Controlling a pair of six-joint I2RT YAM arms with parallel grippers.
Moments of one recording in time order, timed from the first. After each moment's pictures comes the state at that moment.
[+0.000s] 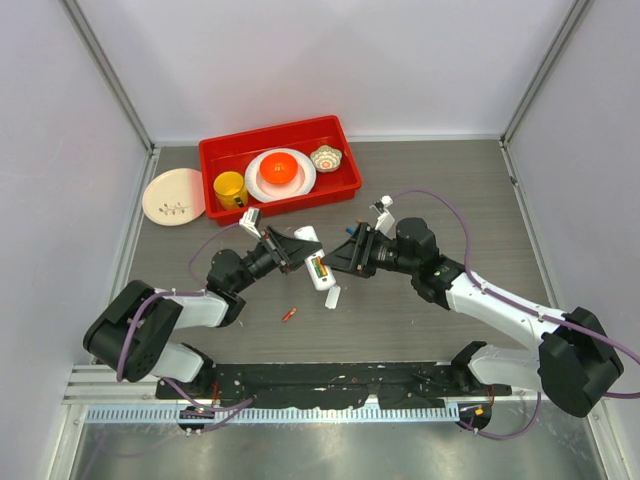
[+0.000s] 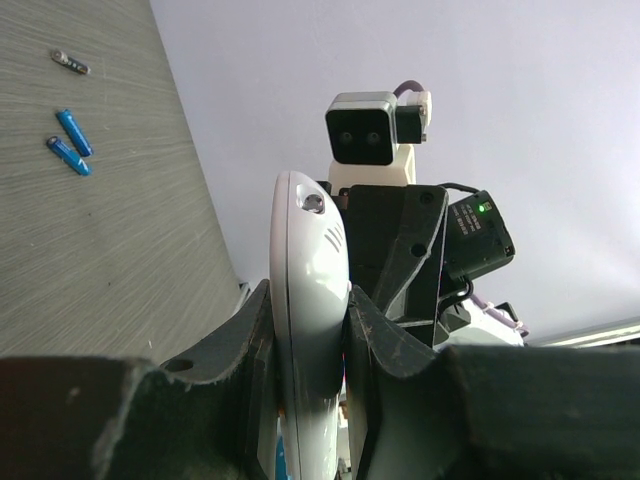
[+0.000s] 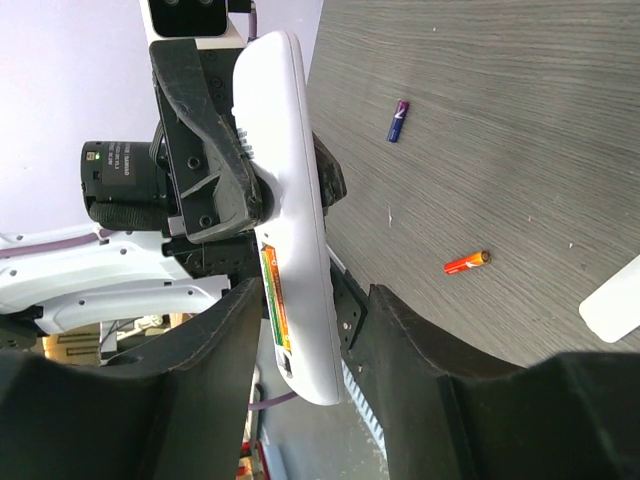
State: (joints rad) left arm -0.53 1.41 0.31 1.28 0.44 -1.43; right arm 0.66 1.17 0.64 0.25 -0.48 1.05
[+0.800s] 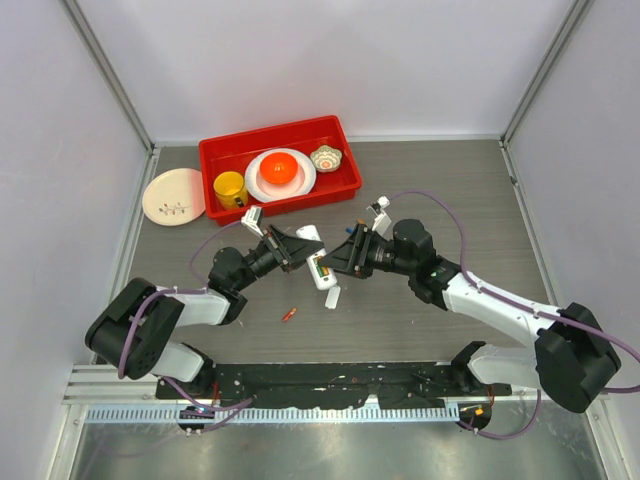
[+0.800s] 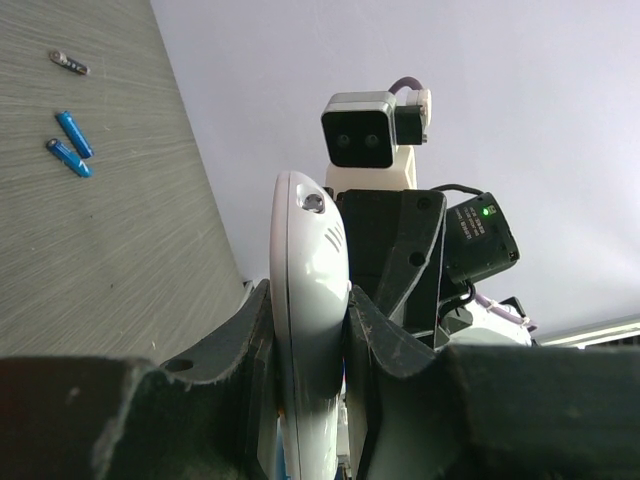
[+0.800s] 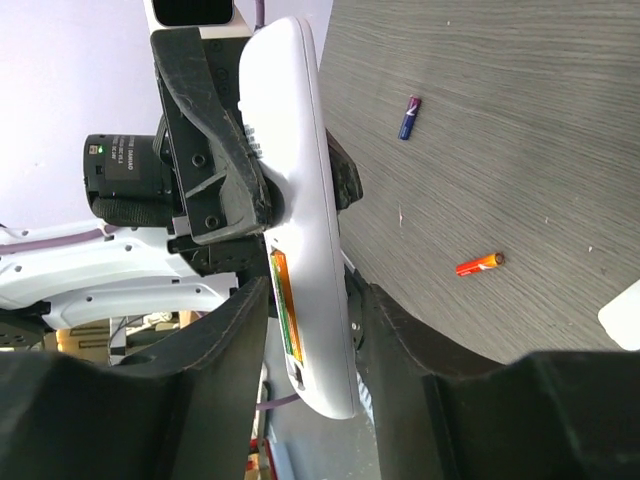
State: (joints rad) left arm -0.54 1.43 0.33 1.28 0.45 -1.42; right arm 0.68 1.19 0.63 0.30 -0.48 1.07
